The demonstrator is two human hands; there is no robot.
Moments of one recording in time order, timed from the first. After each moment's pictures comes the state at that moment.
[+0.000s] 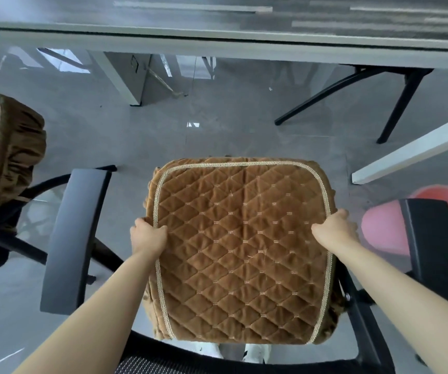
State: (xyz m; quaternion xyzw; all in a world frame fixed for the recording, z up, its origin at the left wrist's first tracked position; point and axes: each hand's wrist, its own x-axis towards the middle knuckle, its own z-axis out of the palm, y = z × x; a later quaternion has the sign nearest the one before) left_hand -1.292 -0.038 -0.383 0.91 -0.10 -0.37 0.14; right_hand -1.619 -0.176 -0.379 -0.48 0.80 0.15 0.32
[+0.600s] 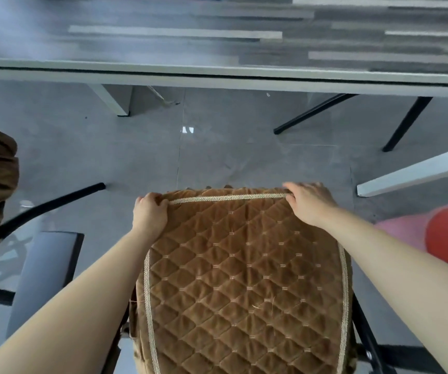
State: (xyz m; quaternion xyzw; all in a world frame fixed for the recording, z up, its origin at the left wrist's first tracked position) left_hand -1.241 -0.173 -0.410 0.89 -0.26 -0.34 0.13; right_hand -1.547 -0.303 -0.406 -0.78 0.54 0.20 0.23
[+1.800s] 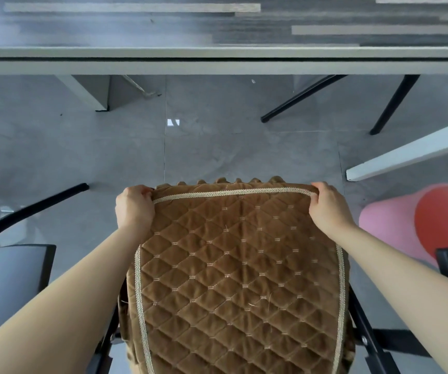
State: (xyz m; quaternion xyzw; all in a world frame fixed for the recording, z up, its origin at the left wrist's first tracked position) left_hand -1.244 -0.189 -0.423 0.91 -0.29 -0.24 0.15; right_hand -1.598 -0.278 -0.432 -0.64 0.72 0.03 0.27
